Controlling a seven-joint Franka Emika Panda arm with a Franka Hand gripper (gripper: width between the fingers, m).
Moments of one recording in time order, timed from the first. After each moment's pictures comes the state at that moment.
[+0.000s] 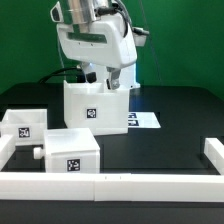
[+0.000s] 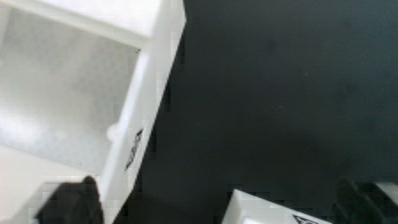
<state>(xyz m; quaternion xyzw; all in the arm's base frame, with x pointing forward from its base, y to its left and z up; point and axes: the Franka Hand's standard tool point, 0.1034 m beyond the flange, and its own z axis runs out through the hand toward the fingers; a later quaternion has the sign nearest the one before) 0.460 -0.053 0.111 -0.87 0.48 0.08 0.07</state>
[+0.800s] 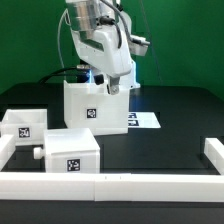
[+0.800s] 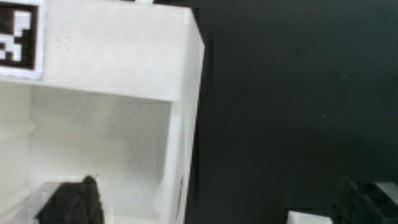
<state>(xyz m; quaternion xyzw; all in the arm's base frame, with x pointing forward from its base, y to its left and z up) 0.437 -0.043 0.099 -0.82 0.57 0.09 0.05</state>
